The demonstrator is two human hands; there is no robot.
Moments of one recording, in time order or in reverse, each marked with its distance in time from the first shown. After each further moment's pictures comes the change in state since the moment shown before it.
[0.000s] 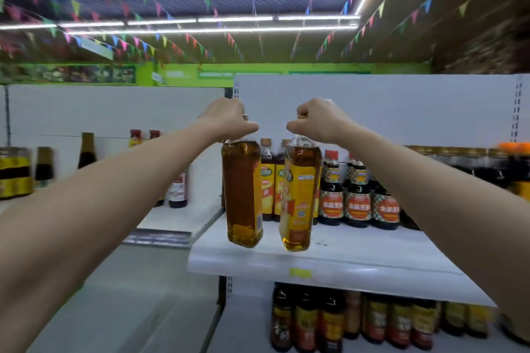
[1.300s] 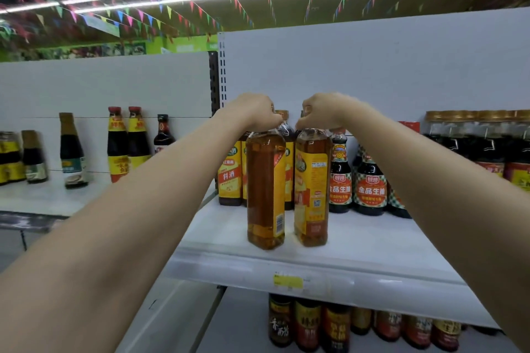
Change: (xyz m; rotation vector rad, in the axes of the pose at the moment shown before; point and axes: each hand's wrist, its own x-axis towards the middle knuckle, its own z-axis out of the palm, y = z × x) left_hand 0.072 0.054 0.106 0.253 -0.189 0.089; right_hand 0.071 0.102 0.062 -0.277 -0.265 -0.016
